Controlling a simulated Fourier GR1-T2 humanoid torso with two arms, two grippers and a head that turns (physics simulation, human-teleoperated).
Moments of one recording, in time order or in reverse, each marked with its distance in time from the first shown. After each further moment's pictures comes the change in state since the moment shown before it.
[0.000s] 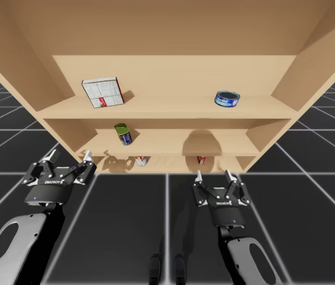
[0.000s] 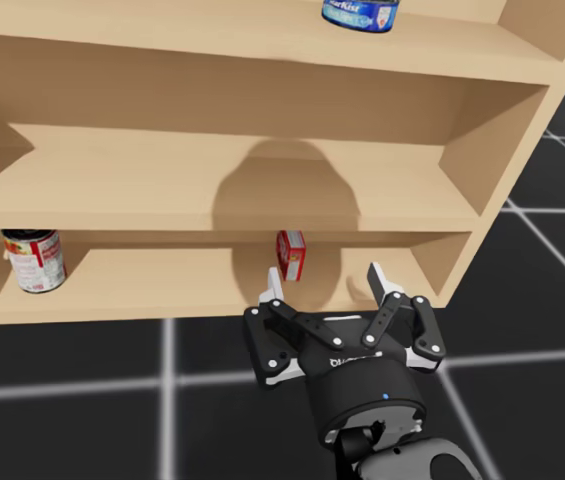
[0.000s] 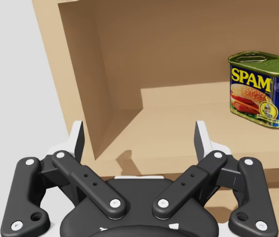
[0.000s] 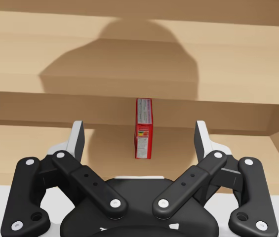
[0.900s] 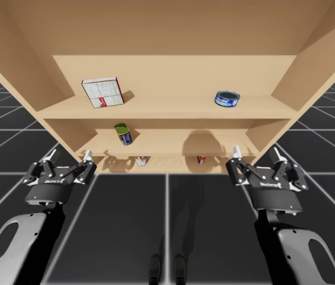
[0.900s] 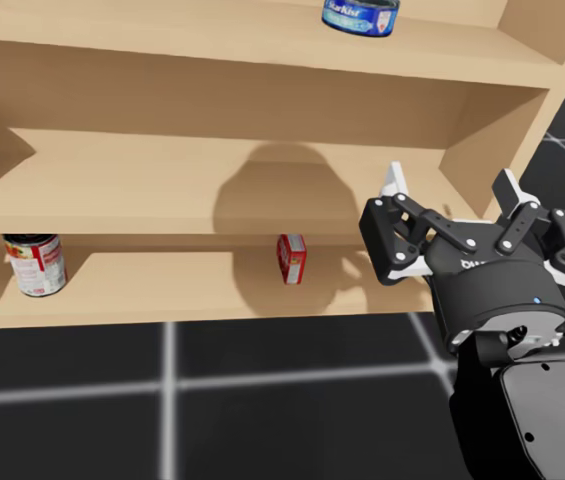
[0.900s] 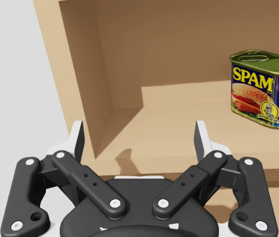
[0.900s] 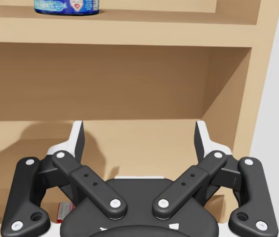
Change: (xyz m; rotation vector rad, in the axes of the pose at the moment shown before) left arm 0.001 0.000 -0.001 0.003 0.013 0.007; right arm 0.074 -0.073 -0.016 -0.124 -0.161 0.002
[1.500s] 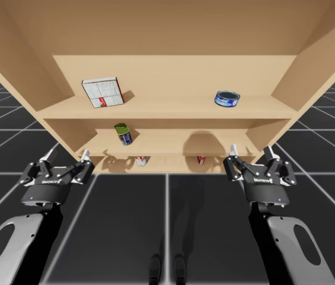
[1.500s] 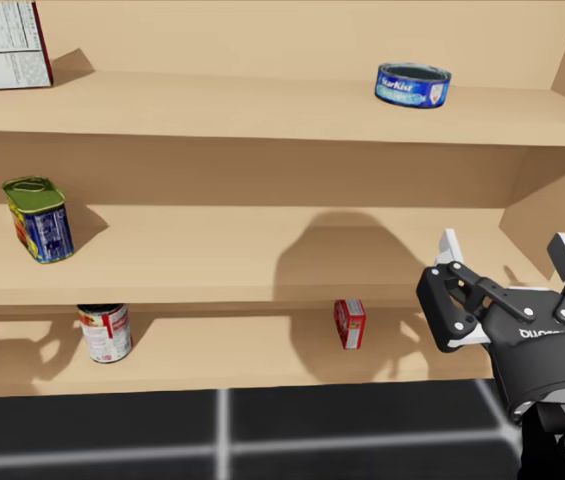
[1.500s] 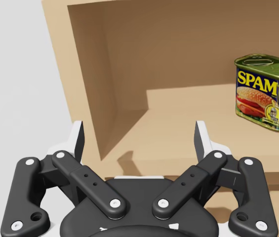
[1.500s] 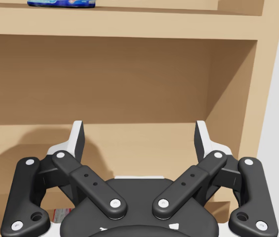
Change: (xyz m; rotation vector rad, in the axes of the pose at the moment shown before) left arm 0.003 0.003 0.002 0.011 -0.008 0.001; right arm -0.022 -0.002 -0.016 0.004 -0.048 -0.009
